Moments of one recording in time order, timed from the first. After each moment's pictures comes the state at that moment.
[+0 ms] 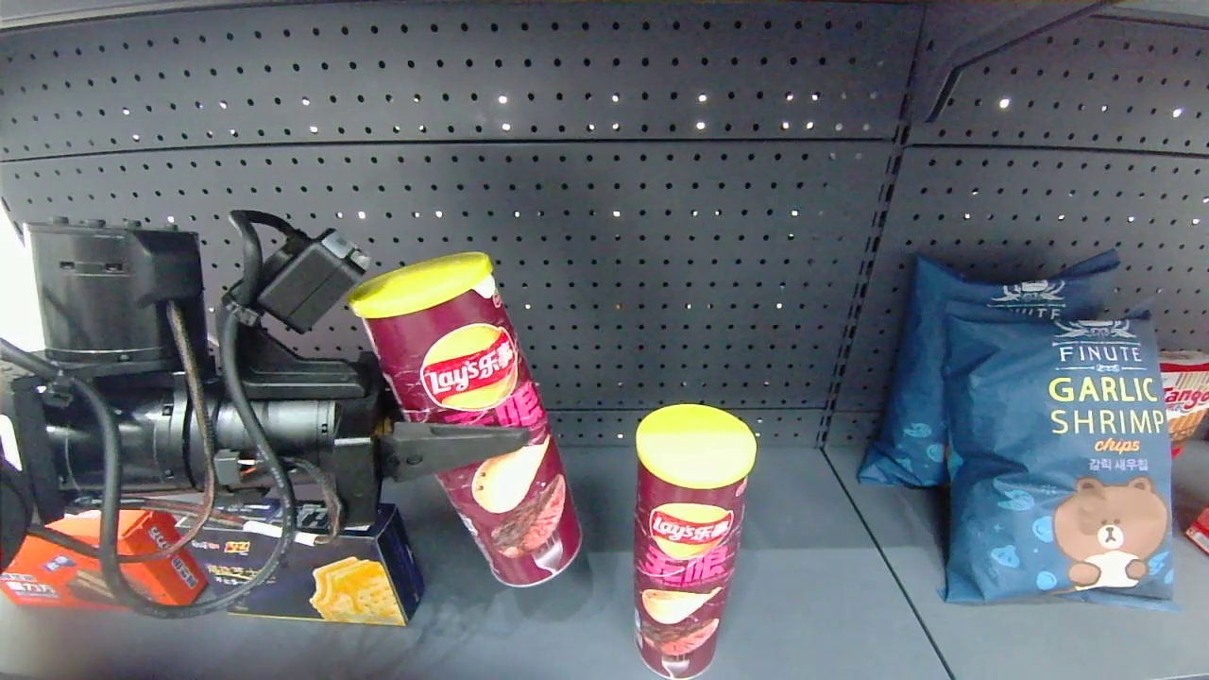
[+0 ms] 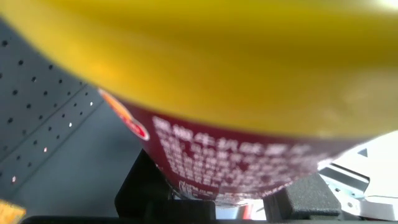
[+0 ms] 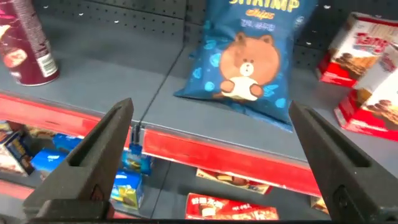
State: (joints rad) left arm -0.28 1.51 -0.84 -0.34 -0.89 0.12; right arm 0.23 0.16 -0.38 0.30 -0.06 -0.12
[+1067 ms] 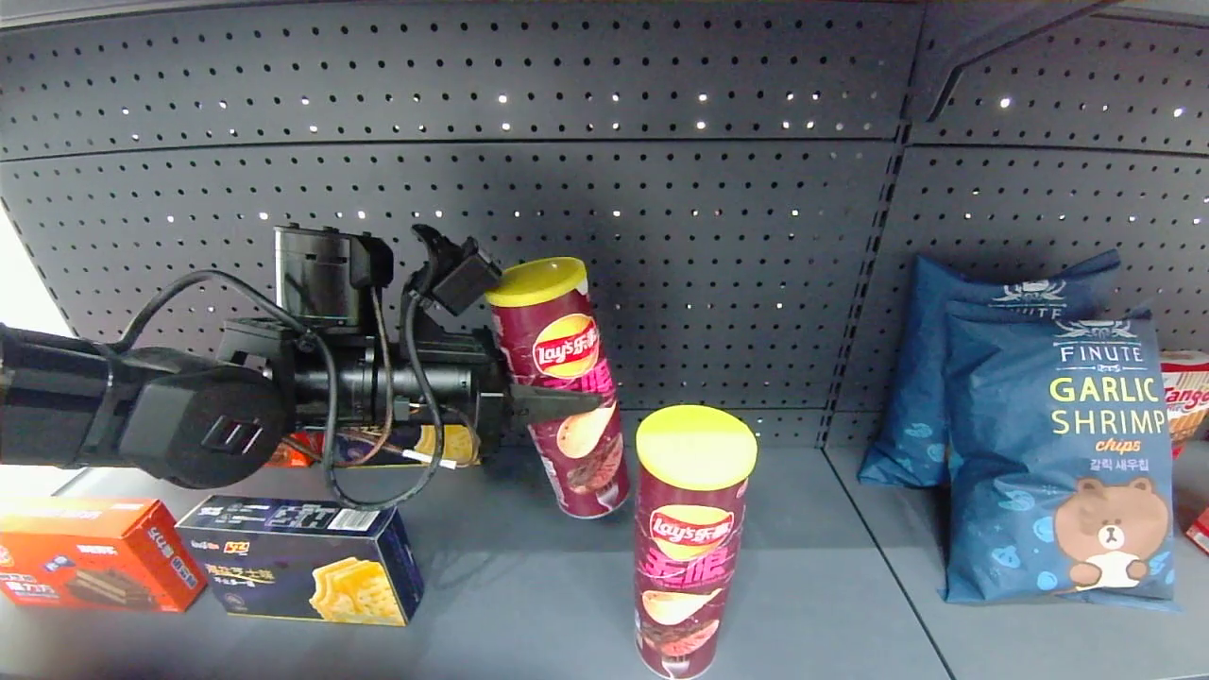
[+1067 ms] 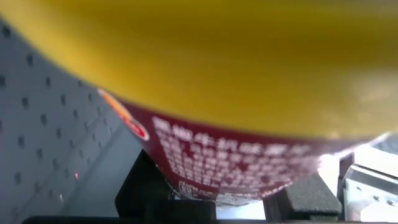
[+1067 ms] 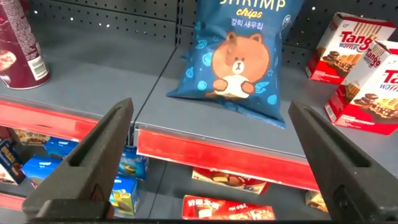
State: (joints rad) left arm -0.32 1.83 -1.07 -0.41 -0.89 0.19; right arm 0.20 0.12 -0.37 0.31 -0.06 -0.12
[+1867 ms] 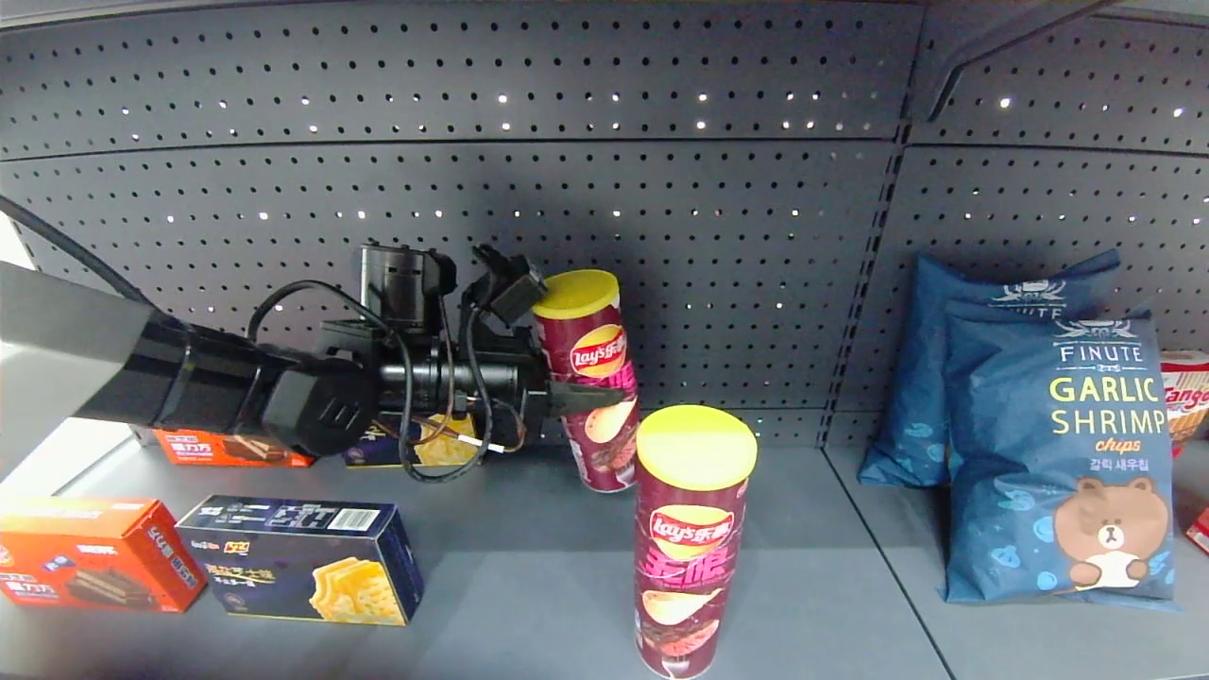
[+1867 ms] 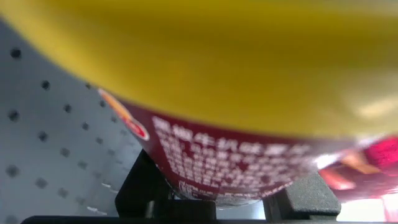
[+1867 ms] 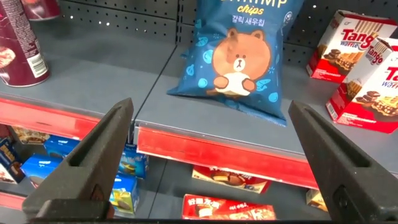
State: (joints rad) left arm -0.32 2.01 -1.23 -0.42 -0.89 0.30; right arm 0.20 0.11 -0.35 0.31 -0.06 -0.12
